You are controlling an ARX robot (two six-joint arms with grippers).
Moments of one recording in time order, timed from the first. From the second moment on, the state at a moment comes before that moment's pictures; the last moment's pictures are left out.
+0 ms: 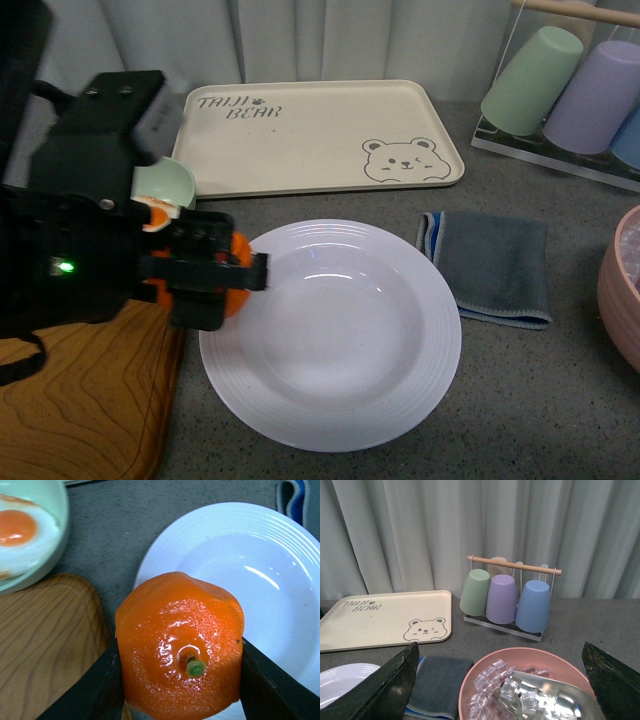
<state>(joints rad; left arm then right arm) -0.45 1.66 0.58 0.32 -0.06 -0.22 0.00 0.00 0.01 0.00 0.00 0.00</state>
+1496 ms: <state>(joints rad) -0.45 1.70 0.33 1.37 -0.44 -0.04 0.00 0.00 0.01 0.00 0.00 0.00</state>
